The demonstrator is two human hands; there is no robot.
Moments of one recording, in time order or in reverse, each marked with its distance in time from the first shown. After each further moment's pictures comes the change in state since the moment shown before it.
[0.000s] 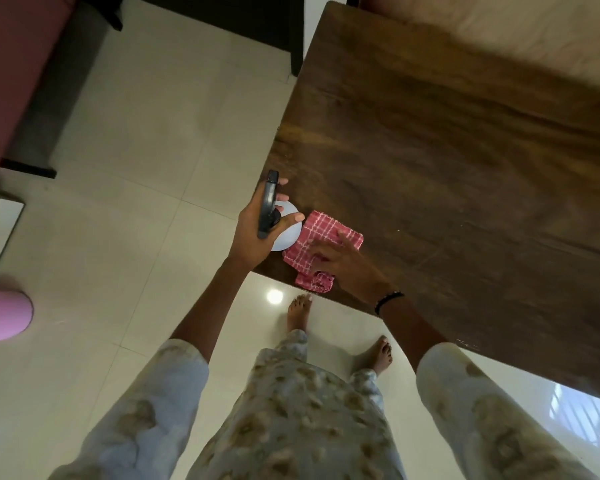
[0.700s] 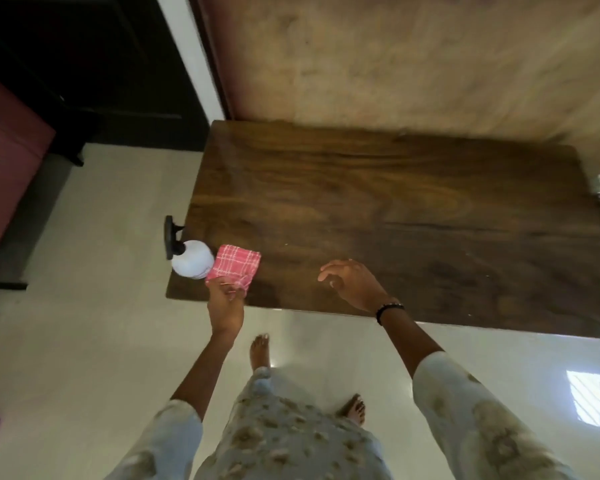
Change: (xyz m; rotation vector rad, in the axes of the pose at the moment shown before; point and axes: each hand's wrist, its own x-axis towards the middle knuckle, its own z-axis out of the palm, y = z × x) left_hand -0.158 0.076 0.130 0.038 0.325 -0.170; right_hand -0.248 -0.005 -0.109 0.565 0.221 0.651
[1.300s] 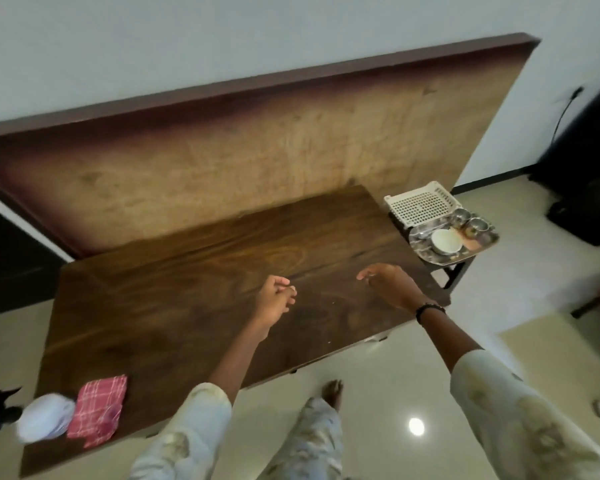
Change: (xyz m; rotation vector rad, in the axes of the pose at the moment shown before) left_hand -0.197 0.228 0.282 0.078 -0.769 0.227; right_hand -0.284 0.222 -0.230 0.172 0.424 0.527
